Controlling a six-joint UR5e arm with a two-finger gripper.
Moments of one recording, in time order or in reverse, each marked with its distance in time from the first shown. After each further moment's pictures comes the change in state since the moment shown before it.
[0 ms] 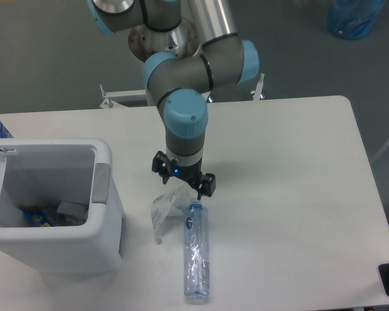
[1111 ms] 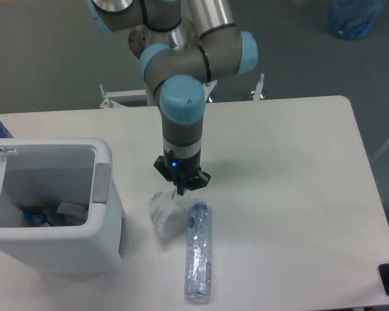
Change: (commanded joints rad) arm 0.067 0.165 0.012 -0.021 -0.138 0.012
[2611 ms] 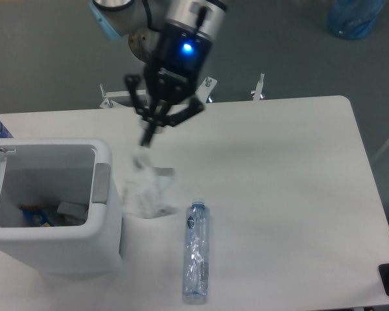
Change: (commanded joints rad) arm -0.012 0.181 0.192 0.011 -0.566 -0.554
